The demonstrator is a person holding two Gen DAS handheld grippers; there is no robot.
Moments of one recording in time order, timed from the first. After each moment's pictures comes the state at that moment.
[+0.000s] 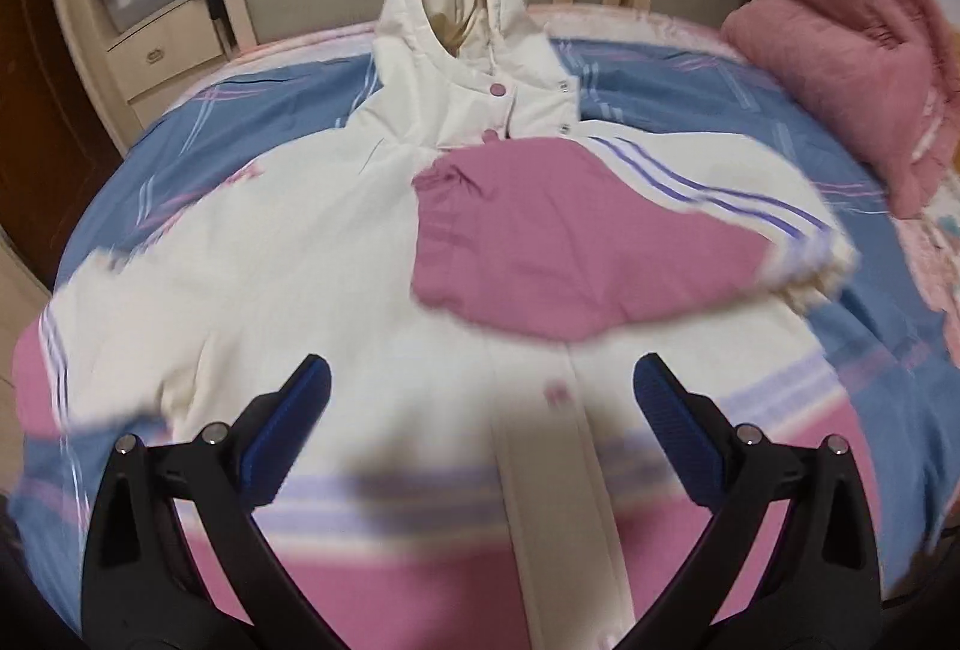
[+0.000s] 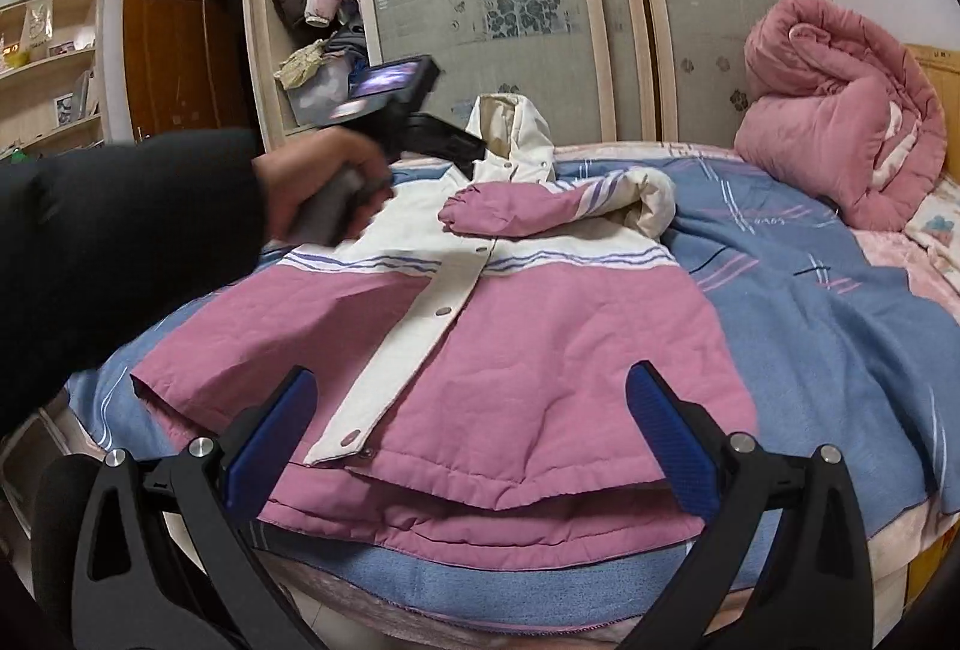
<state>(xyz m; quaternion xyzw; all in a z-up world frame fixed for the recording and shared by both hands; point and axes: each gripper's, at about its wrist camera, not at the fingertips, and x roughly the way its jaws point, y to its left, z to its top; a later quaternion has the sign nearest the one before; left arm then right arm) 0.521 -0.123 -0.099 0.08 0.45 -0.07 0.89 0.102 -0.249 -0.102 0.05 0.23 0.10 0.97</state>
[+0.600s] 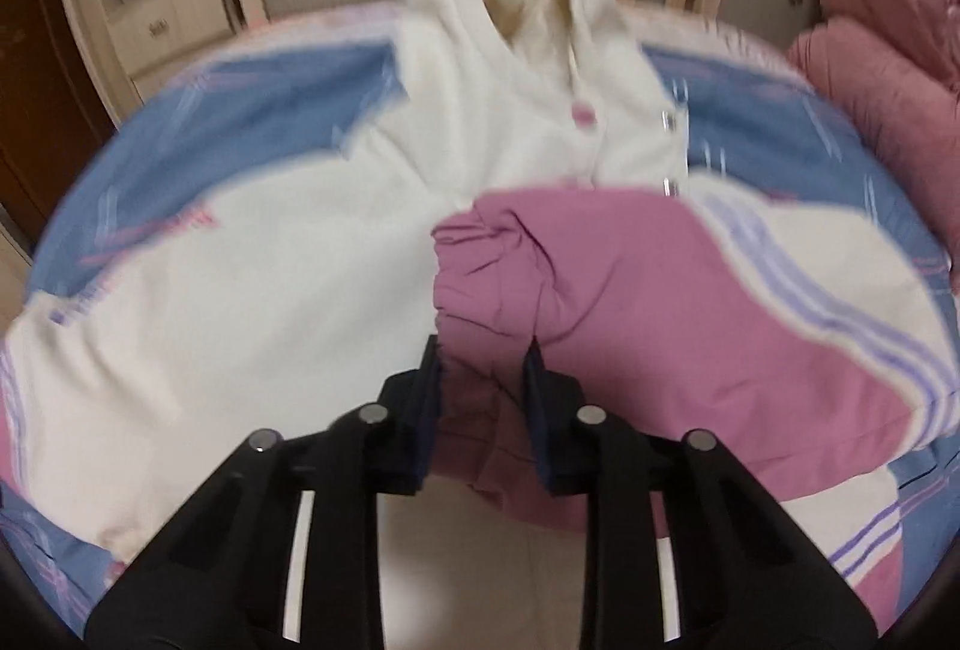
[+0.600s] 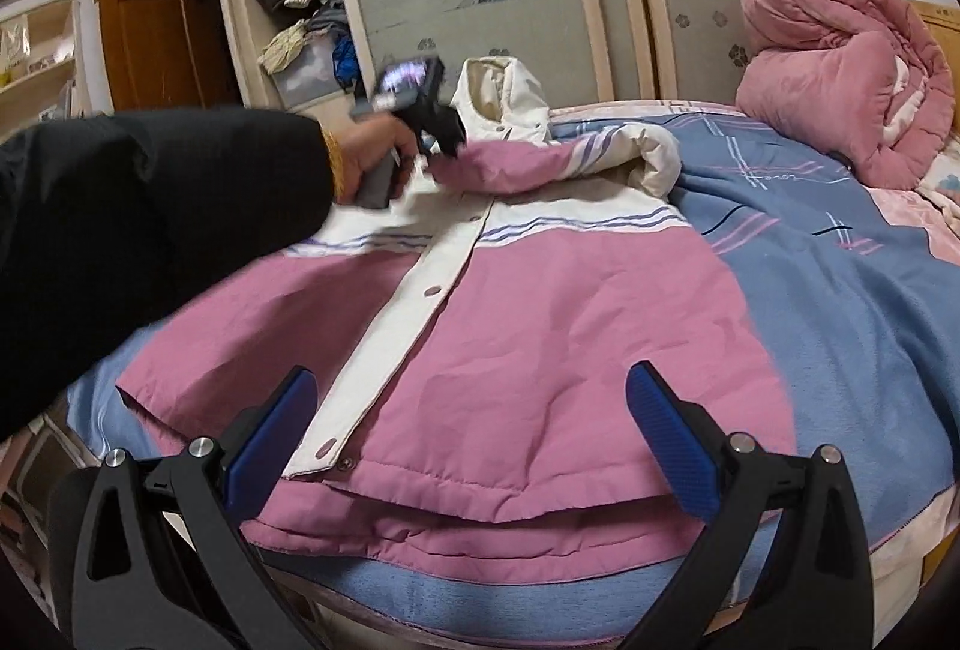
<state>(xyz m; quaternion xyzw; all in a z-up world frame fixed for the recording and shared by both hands) 0.616 -0.097 -0.123 0.04 0.44 -0.04 0.90 0.135 -0.248 -0.118 0.07 0.27 0.10 0.95</state>
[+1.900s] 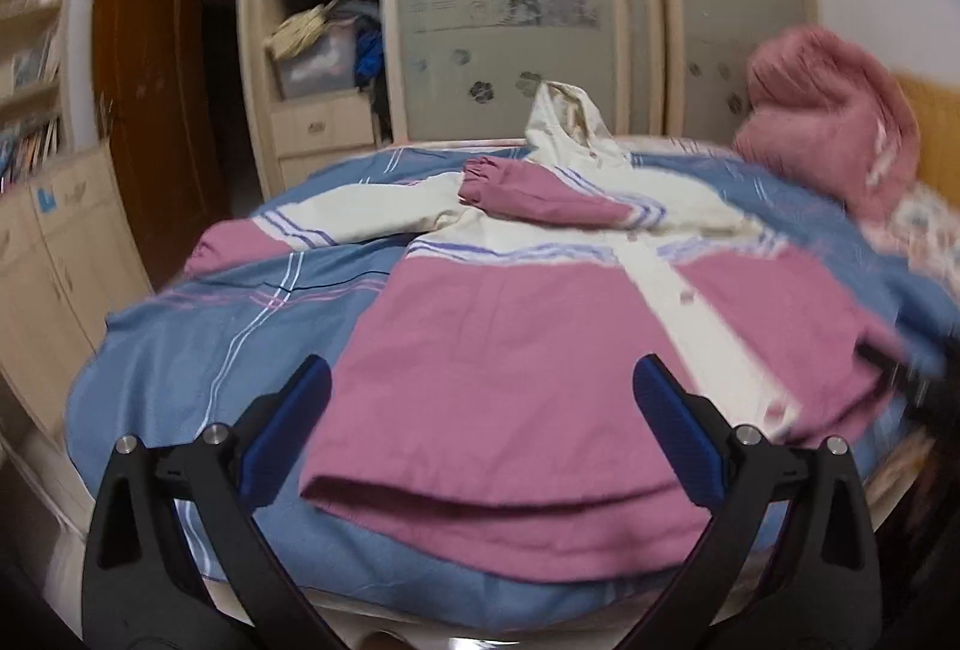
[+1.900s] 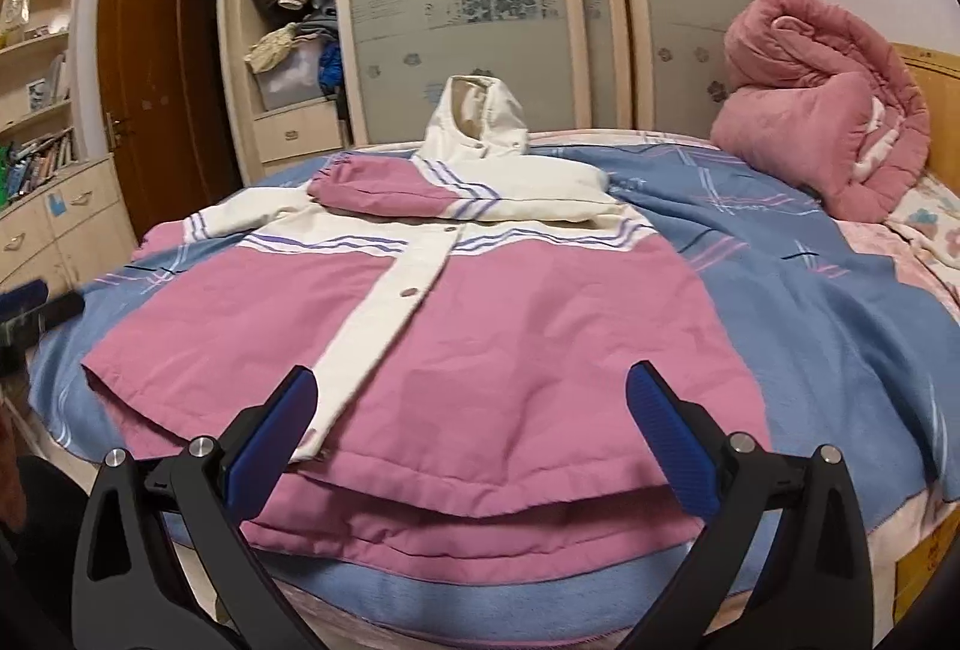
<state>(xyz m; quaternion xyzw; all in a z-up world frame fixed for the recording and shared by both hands) 0.107 0.026 -0.107 0.06 0.23 0.00 0.97 0.122 -0.246 -0.124 0.04 0.24 0.06 0.97</state>
